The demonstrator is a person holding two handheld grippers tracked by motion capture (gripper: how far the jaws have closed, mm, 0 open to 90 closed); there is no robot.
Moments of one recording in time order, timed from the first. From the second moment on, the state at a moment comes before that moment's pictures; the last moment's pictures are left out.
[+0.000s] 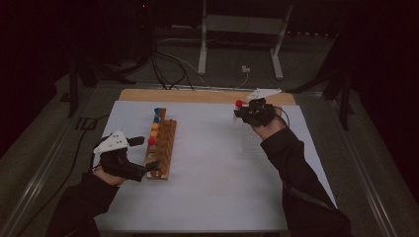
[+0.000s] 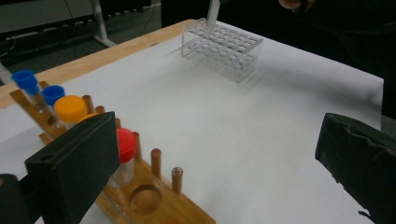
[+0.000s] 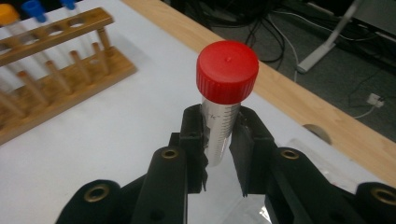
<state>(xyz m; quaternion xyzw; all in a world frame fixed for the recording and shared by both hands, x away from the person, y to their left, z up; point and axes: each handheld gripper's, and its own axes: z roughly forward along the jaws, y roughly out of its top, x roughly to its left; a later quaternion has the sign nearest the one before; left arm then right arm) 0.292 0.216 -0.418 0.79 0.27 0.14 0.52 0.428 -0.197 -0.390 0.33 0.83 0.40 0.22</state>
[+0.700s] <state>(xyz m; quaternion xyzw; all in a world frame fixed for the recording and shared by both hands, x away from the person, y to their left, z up) 0.302 0.180 -0.413 0.81 0.25 0.11 0.52 0.358 -0.180 -0.407 0.27 0.85 0.43 0.17</state>
